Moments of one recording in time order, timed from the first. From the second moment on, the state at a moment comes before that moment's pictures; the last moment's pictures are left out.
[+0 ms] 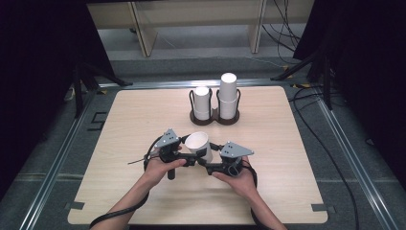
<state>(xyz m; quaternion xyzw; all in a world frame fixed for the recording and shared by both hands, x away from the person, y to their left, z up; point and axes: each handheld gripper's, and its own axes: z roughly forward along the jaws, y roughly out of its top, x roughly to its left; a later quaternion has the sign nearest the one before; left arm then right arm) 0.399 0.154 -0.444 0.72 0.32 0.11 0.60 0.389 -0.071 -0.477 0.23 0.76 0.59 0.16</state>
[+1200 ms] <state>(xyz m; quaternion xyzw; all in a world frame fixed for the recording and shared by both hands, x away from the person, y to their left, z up) 0.377 0.201 -0.442 0.74 0.32 0.21 0.56 0.381 -0.115 -0.476 0.26 0.77 0.57 0.16</state>
